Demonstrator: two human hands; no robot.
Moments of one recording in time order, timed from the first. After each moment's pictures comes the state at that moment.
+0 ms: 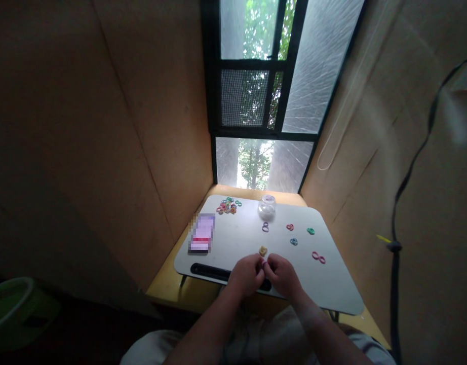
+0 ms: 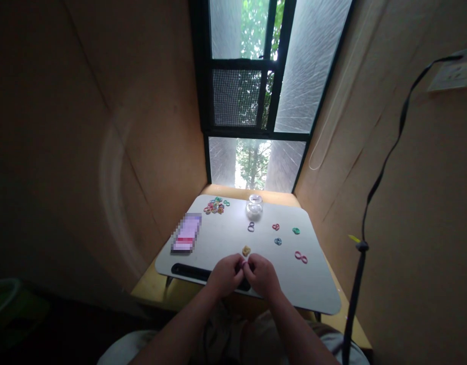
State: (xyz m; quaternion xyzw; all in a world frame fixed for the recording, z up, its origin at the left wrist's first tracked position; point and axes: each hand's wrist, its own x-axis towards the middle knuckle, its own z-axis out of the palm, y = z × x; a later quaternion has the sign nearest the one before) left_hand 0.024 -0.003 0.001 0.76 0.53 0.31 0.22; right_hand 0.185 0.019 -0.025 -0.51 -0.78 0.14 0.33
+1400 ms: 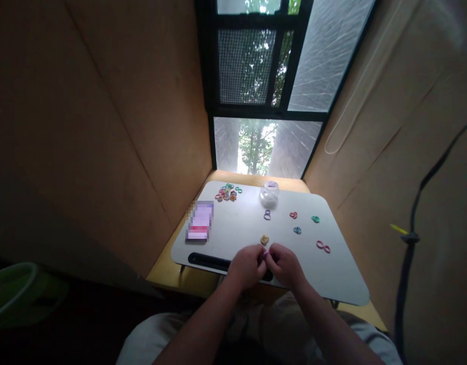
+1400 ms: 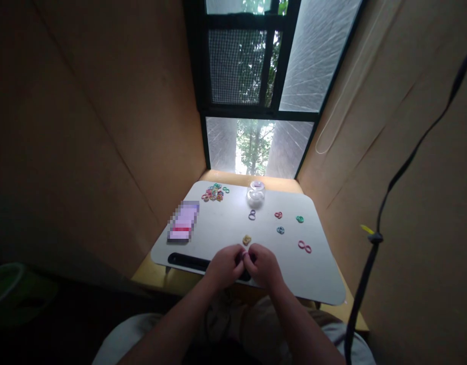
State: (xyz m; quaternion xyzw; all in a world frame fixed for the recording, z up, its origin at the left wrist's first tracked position) left_hand 0.025 0.000 -0.008 0.77 0.52 0.30 0.20; right_hand 0.187 0.020 -0.024 -0.51 -0.79 0.15 0.32
